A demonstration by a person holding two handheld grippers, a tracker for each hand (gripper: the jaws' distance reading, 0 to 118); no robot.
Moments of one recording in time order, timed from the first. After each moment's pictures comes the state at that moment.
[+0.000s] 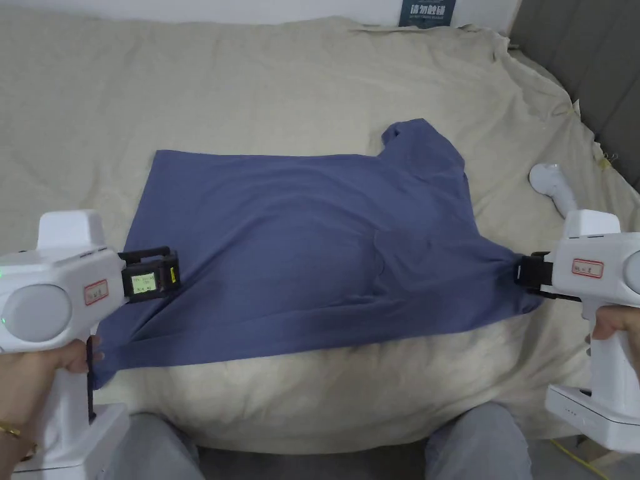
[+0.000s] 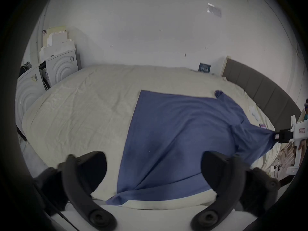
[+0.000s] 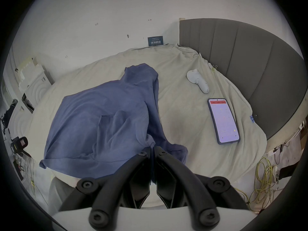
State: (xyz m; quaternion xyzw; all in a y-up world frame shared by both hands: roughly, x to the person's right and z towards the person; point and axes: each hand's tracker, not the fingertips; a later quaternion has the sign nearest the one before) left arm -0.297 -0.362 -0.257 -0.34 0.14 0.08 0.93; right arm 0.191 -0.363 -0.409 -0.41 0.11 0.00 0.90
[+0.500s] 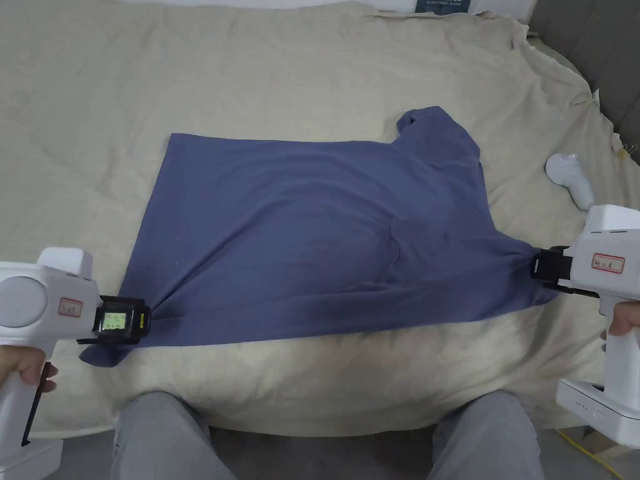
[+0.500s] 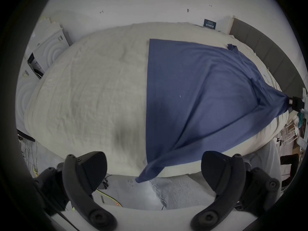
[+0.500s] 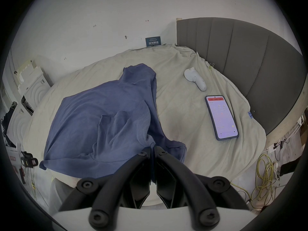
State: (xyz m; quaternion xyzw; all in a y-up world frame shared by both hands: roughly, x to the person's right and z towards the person) left arm -0.346 -0.421 -0.239 -0.51 0.12 0.06 0.85; right arm 0.190 -0.370 -0.409 -0.41 0.10 -0.01 0.91
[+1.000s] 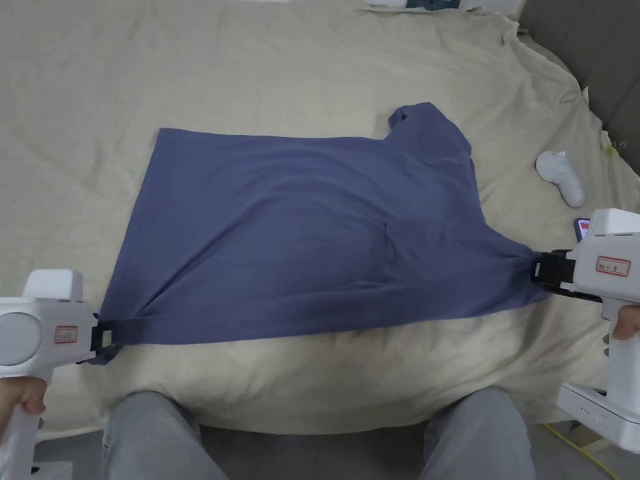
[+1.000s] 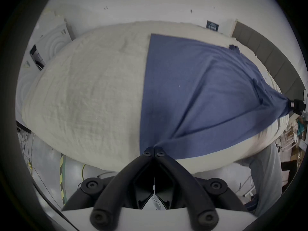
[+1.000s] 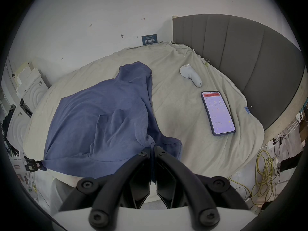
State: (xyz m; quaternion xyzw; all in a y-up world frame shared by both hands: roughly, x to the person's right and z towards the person) left arm -0.339 -0.428 -0.217 -0.47 0.14 0.08 0.87; right arm 0.201 -0.369 -0.402 -0.42 0.09 -0.02 0.90
